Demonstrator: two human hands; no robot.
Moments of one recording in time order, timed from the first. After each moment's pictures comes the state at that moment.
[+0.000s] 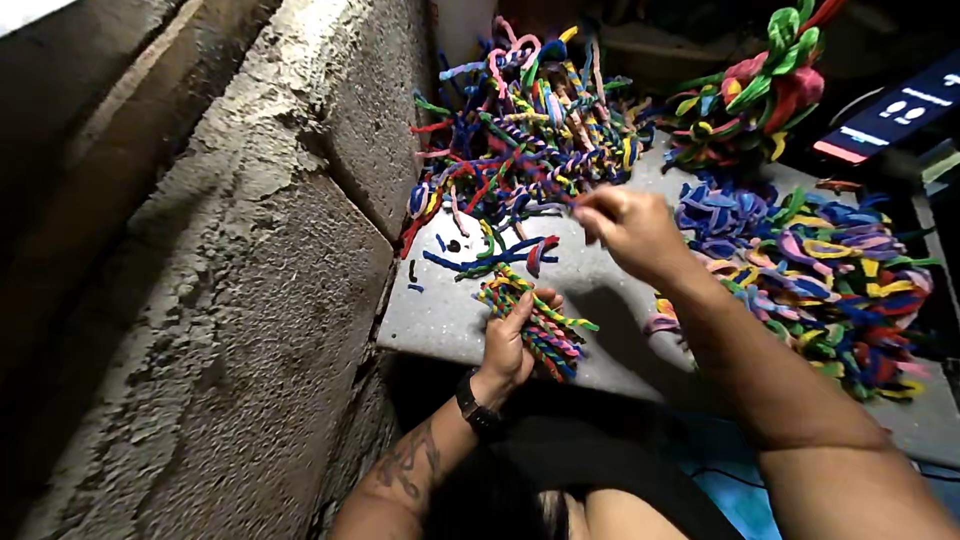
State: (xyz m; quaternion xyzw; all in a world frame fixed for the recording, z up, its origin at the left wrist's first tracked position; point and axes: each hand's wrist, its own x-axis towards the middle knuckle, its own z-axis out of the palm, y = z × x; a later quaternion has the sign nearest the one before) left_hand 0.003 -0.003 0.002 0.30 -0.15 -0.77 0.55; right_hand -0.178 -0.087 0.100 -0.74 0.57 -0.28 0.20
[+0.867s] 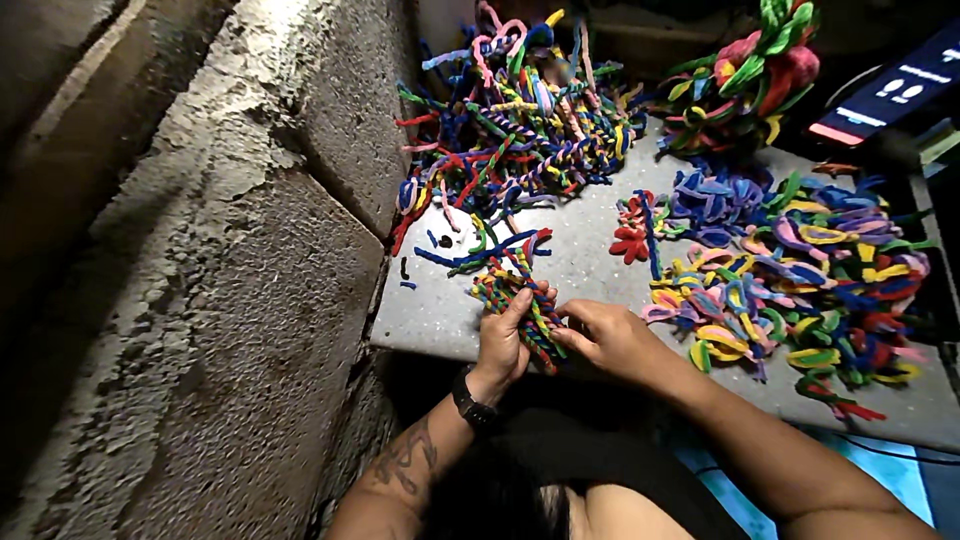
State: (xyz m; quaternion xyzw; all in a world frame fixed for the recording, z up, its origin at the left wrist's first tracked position) left_hand -0.001 -0.002 0.004 0.32 -0.14 -0.75 0.57; right_hand -0.171 0.018 0.038 -0.77 0.53 -0.19 0.29
